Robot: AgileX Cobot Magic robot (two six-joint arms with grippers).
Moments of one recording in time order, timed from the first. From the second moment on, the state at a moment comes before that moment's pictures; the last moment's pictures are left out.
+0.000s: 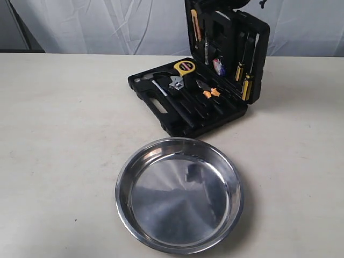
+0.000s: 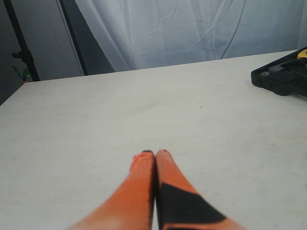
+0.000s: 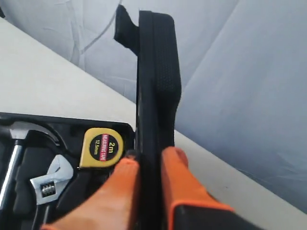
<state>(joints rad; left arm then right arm) -0.01 0.10 0.00 0.00 0.21 0.12 0.31 2.10 -1.90 0.03 0.58 -0.34</state>
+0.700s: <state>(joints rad) -0.01 0.10 0.00 0.00 0.21 0.12 0.24 2.11 -1.89 -0.12 0.67 -0.34</state>
